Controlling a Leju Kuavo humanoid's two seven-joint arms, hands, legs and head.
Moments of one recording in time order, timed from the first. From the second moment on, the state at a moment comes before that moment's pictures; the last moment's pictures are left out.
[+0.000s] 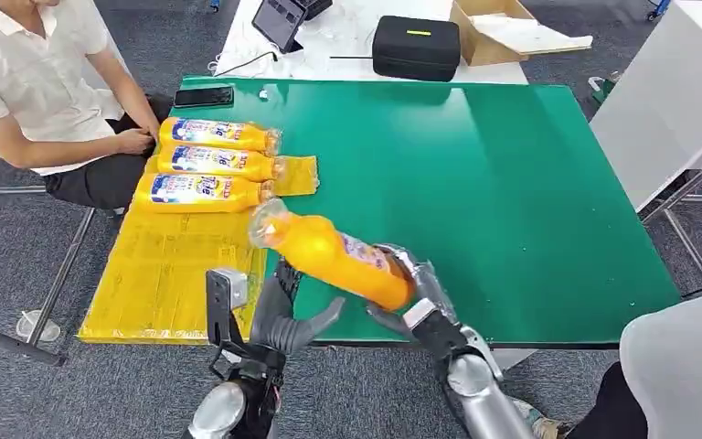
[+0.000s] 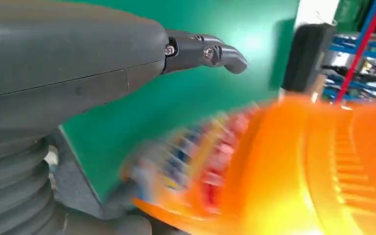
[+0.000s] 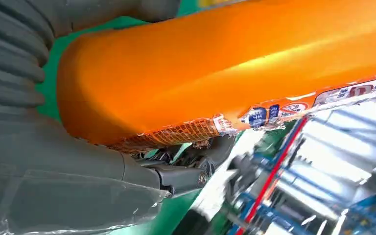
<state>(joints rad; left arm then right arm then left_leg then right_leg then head) -0.12 -0.21 -0.67 -1.26 0.33 0.22 -0.42 -0.14 0.04 0.33 -1.24 0.34 -0.04 -0.60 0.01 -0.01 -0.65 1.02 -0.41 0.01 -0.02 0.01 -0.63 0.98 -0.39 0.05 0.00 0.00</state>
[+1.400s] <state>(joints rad) -0.16 -0.23 -0.66 -1.34 0.47 0.29 -0.53 -0.15 0.10 0.48 -1.08 0.23 -0.06 -0.67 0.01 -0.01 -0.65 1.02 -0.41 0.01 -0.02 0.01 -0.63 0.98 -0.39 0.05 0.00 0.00</state>
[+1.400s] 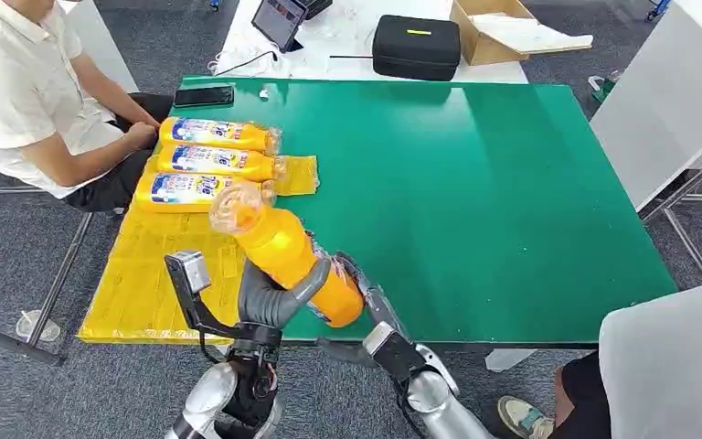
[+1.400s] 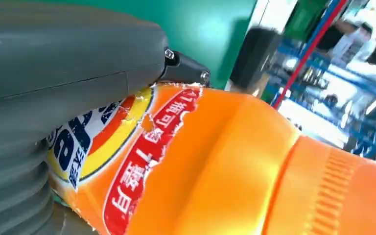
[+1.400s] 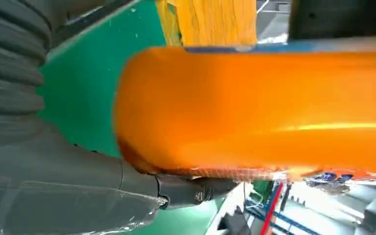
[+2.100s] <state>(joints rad) -0.20 -0.19 -0.56 -1.21 -0.35 0.68 -0.50 -0.05 0.11 0.27 -1.11 0.19 -0.43 -0.70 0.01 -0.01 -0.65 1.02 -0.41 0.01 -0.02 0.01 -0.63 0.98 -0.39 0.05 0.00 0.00</state>
